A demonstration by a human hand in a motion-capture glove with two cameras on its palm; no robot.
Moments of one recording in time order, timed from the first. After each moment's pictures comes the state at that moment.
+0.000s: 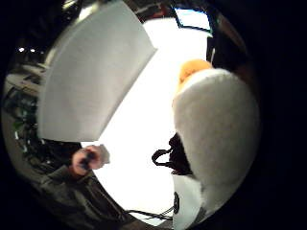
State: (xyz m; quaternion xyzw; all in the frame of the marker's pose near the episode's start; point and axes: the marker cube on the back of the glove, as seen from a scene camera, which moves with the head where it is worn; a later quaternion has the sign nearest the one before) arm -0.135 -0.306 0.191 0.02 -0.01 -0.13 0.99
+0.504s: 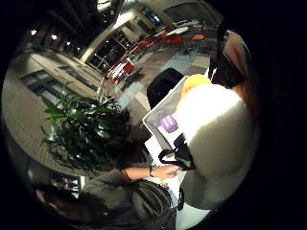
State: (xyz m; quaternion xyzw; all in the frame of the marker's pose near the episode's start) arm -0.365 -0.329 -0.009 0.08 -0.12 -0.23 0.96
